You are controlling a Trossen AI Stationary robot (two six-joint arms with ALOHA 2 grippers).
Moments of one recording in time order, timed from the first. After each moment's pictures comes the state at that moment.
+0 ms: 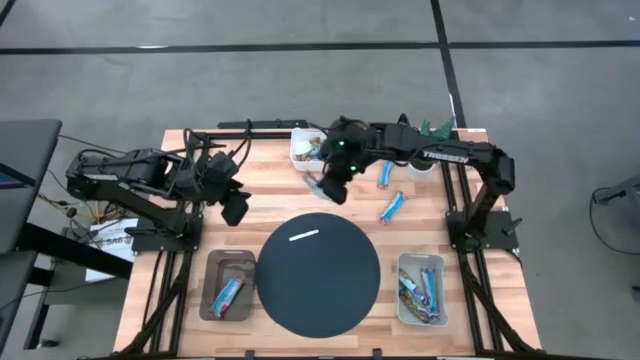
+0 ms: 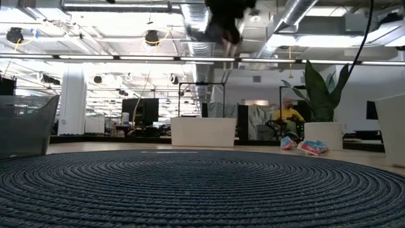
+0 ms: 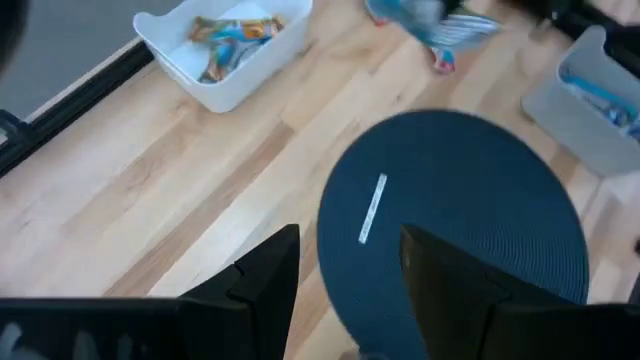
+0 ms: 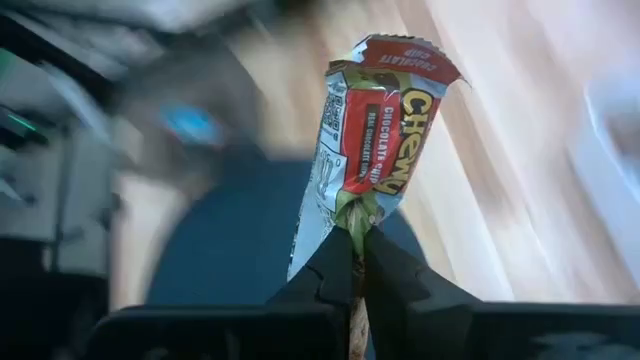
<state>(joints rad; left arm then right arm) -0.19 1.15 1.50 -1.31 -0.40 -0.80 -0.21 1.76 1.71 -0.83 -0.32 0.18</state>
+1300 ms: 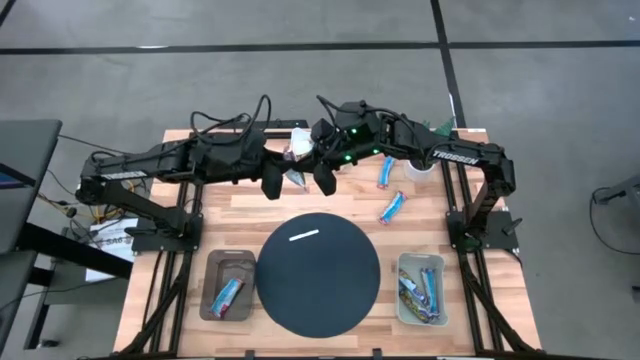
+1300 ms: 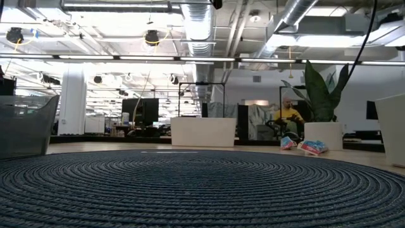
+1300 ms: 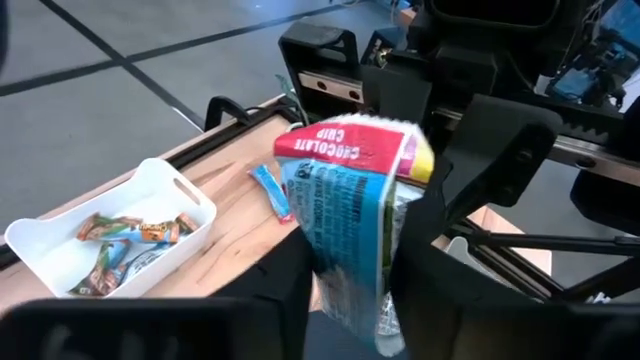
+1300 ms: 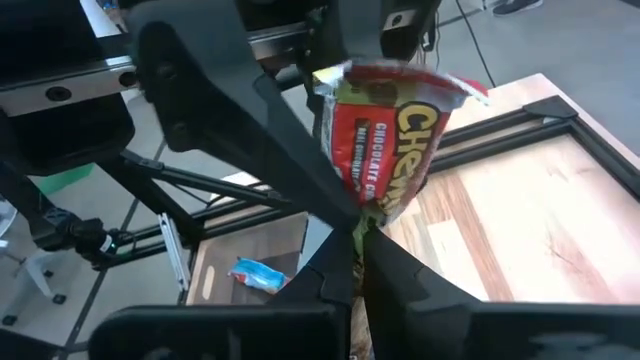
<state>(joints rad) 0.00 1.25 1.50 -0.66 -0.35 -0.56 -0.14 1.76 1.90 -0.57 -0.28 0.24</state>
